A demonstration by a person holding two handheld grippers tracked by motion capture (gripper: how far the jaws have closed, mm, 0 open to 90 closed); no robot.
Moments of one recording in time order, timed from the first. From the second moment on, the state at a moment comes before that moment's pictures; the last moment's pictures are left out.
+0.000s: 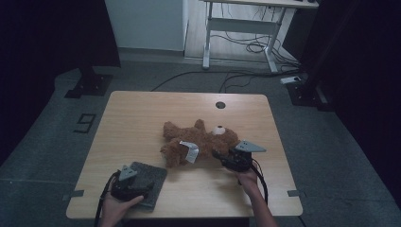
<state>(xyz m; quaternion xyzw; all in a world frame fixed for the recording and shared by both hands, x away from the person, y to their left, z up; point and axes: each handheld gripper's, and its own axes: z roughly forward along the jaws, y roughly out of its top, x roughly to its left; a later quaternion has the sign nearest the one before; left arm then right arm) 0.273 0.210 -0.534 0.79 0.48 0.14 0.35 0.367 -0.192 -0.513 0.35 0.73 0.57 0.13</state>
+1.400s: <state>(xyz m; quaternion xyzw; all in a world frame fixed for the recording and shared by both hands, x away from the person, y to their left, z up) 0.267 0.226 -0.525 0.76 0.47 0.20 0.40 0.365 -0.190 -0.515 0.37 0.72 0.58 0.13</state>
